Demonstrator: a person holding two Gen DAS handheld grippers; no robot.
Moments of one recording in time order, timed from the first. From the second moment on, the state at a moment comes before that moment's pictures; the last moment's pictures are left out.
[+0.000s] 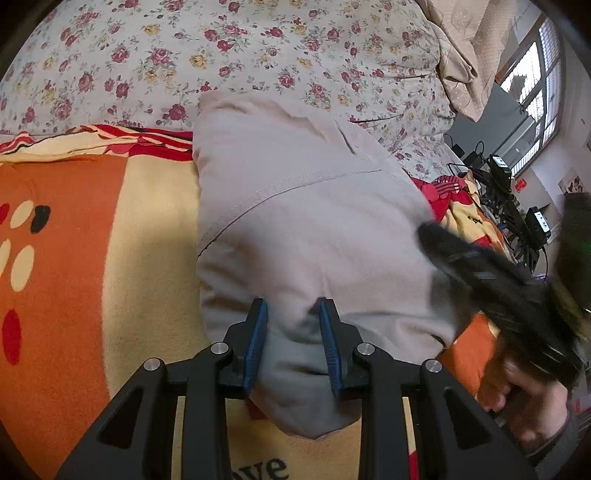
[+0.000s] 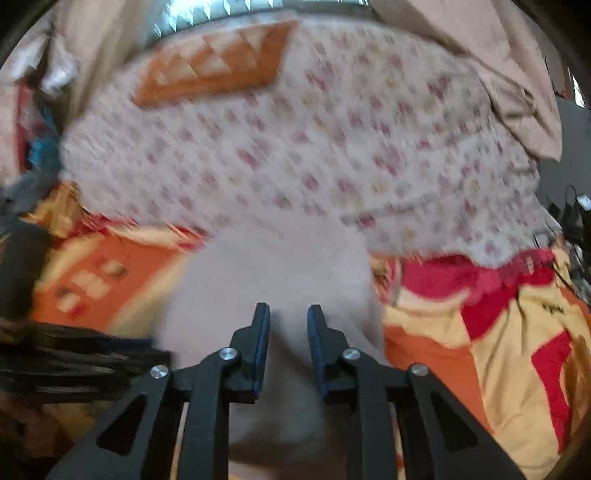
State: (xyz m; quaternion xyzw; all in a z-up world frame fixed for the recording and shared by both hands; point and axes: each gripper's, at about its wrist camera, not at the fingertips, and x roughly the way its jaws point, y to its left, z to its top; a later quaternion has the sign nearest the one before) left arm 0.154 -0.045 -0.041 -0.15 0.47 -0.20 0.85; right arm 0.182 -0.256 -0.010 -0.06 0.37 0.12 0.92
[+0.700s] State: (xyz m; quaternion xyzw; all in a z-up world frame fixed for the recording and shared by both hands) left arm 0.153 -0.051 -0.036 -0.14 0.46 -0.20 0.86; right arm 0.190 -0.287 -0.041 0.01 0.44 0.11 0.89
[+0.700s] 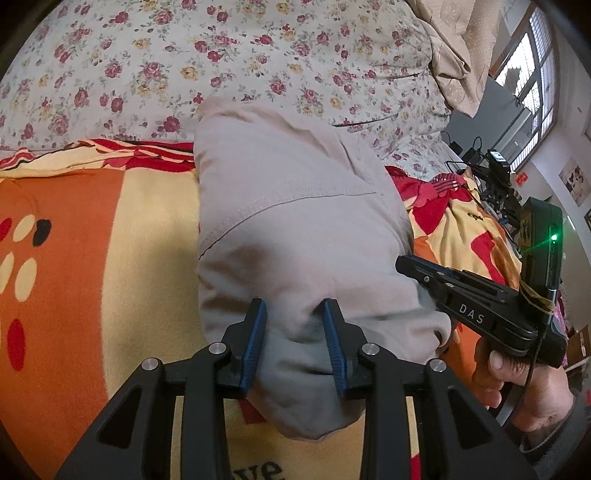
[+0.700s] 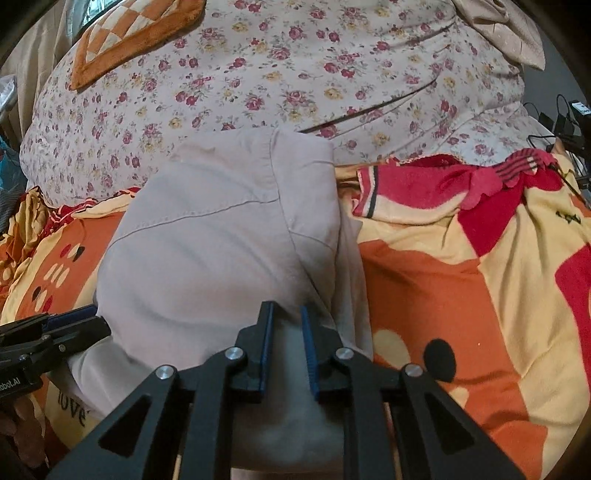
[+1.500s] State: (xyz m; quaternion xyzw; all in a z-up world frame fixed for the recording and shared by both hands) left arm 0.153 -0.054 -0.037 -0.12 0.46 -0.19 0.86; right arm 0.191 -0.288 -0.041 0.02 0.44 0.11 0.89
